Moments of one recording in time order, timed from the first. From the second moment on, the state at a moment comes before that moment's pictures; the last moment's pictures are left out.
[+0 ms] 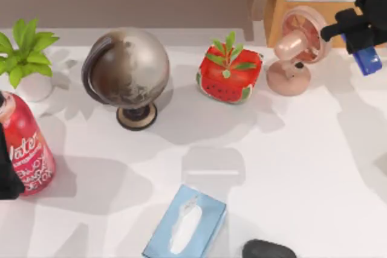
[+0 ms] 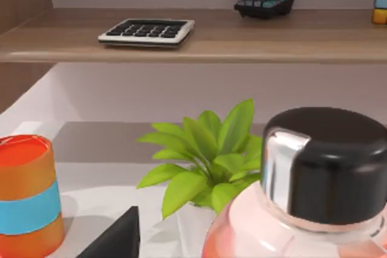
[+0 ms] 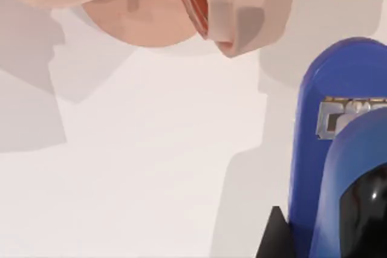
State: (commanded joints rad) left arm 0.00 0.00 0.00 0.00 0.00 0.00; right arm 0.20 1.98 1.76 -1.09 0.02 -0.14
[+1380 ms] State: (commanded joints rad) left arm 0.00 0.00 0.00 0.00 0.00 0.00; right arm 0.58 2.05 1.52 -1.02 -0.03 0.61
